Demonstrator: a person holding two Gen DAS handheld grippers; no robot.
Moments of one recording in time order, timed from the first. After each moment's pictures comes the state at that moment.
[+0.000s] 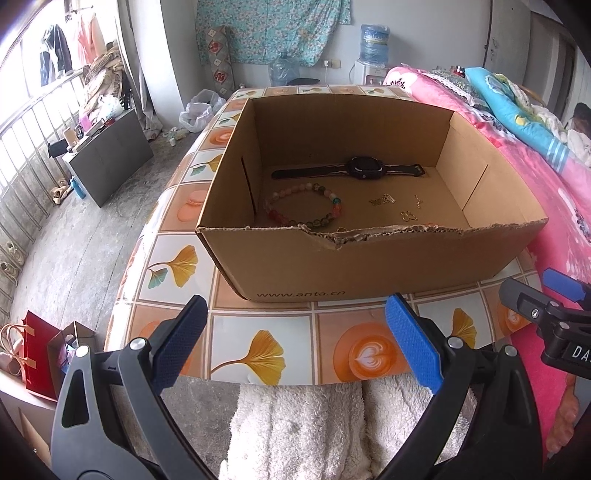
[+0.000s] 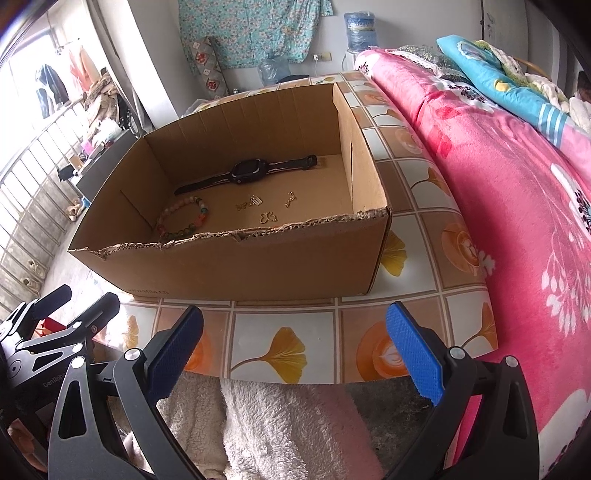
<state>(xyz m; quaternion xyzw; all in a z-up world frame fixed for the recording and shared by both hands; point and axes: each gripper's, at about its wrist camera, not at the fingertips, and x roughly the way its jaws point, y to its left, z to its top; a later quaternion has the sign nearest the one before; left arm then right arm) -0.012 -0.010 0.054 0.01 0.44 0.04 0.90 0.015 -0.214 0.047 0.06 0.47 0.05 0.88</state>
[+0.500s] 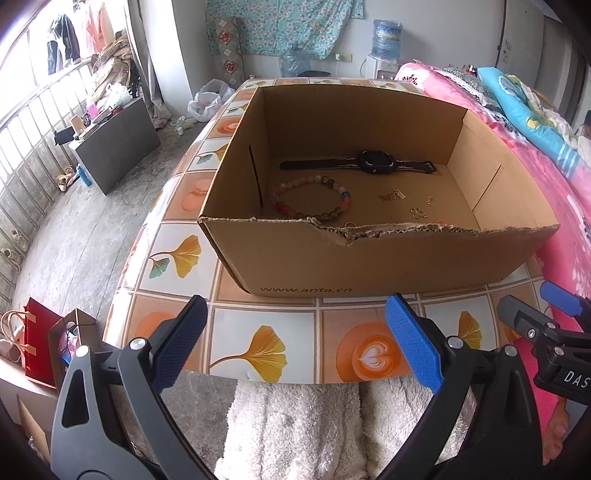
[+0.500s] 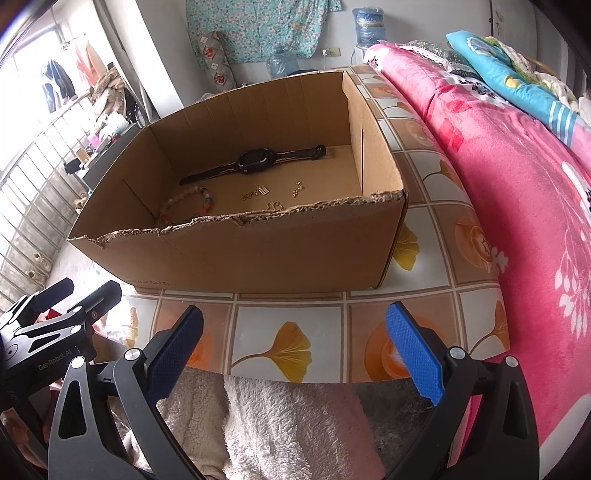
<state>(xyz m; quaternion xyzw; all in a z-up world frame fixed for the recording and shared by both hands) -0.007 -0.009 0.047 0.00 0.46 0.05 0.89 0.017 -0.211 0.036 0.06 0.48 0.07 0.88</state>
